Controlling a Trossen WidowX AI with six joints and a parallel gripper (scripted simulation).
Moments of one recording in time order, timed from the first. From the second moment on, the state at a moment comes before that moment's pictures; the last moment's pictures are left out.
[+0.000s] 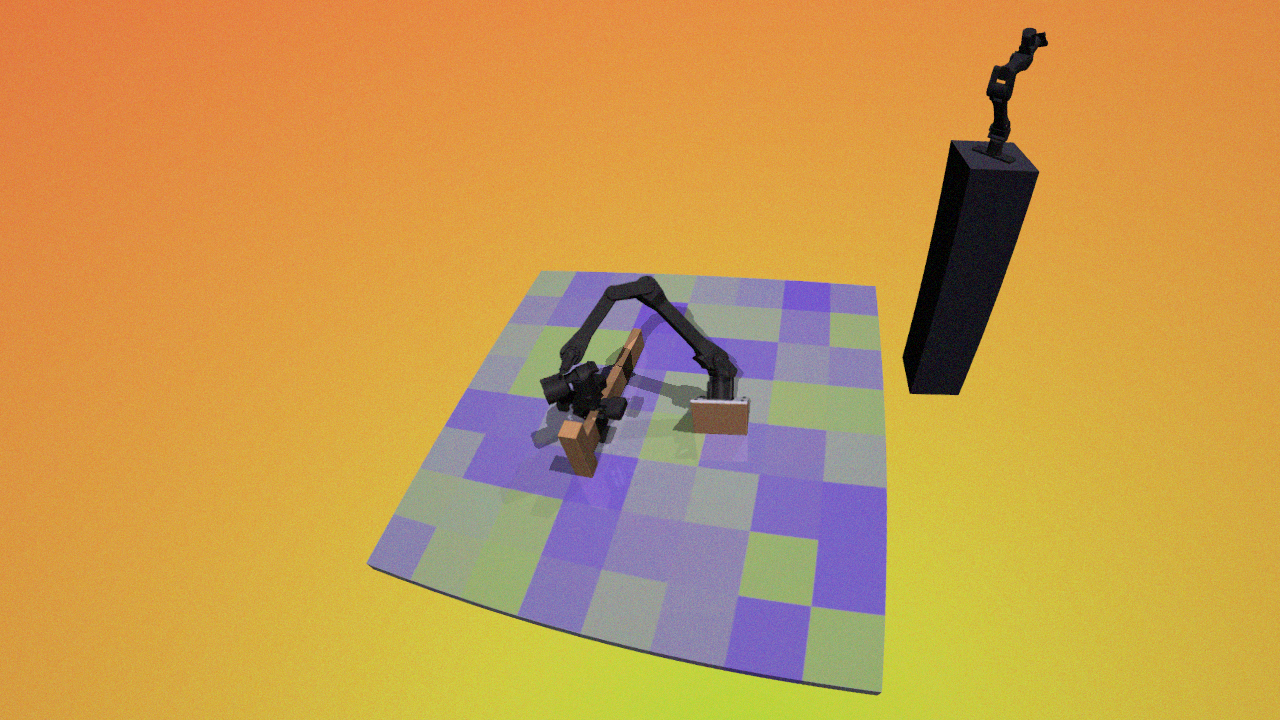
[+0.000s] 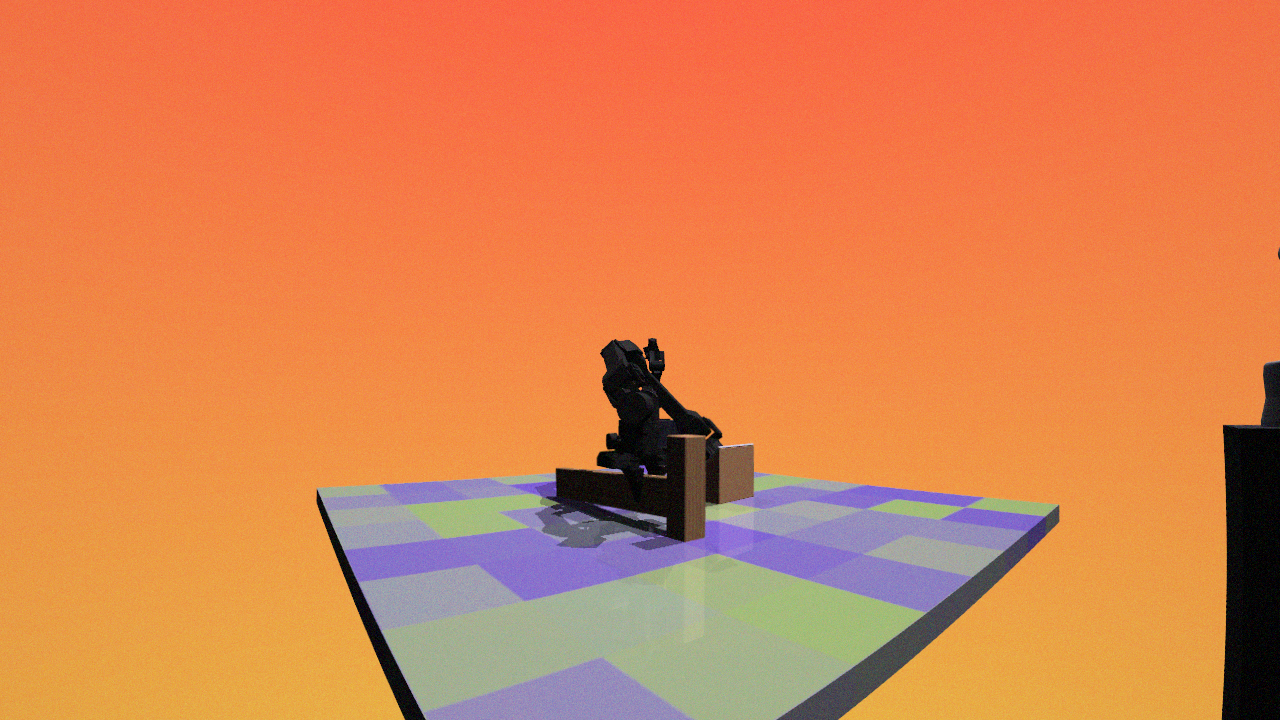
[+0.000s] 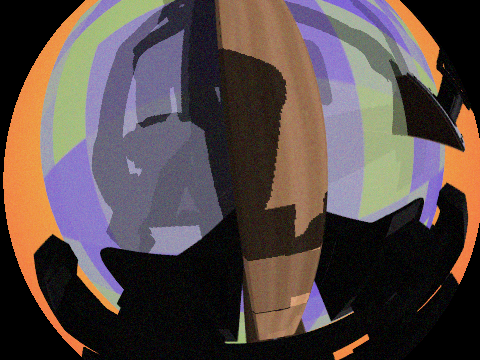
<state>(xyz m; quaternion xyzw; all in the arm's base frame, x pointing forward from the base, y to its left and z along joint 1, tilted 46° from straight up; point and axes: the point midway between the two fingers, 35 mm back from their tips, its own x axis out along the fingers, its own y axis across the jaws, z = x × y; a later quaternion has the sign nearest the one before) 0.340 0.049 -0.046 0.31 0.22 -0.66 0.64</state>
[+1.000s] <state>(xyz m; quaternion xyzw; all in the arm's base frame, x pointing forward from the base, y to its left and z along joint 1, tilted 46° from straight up) 0.340 0.051 -0.048 0.31 0.22 -0.66 0.64</state>
